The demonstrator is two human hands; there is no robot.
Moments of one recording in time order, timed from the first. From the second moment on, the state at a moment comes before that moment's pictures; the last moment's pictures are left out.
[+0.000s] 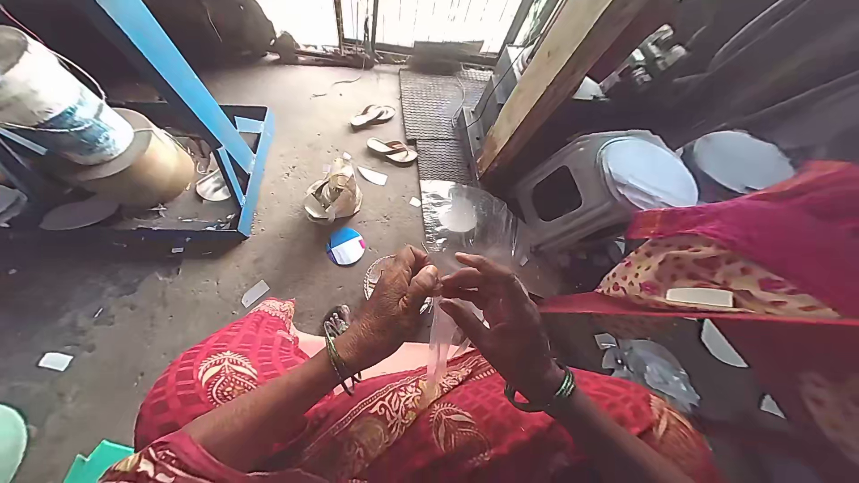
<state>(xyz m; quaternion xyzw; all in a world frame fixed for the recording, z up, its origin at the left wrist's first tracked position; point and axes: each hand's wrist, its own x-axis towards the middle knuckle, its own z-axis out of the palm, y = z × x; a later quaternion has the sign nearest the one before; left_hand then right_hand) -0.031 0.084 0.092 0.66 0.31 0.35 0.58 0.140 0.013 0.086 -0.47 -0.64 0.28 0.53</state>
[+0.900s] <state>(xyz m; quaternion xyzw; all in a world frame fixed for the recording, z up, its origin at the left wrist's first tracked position) -0.076 0.137 0.086 0.78 0.20 0.21 0.55 0.226 0.056 0.120 -0.45 -0.58 0.56 0.39</state>
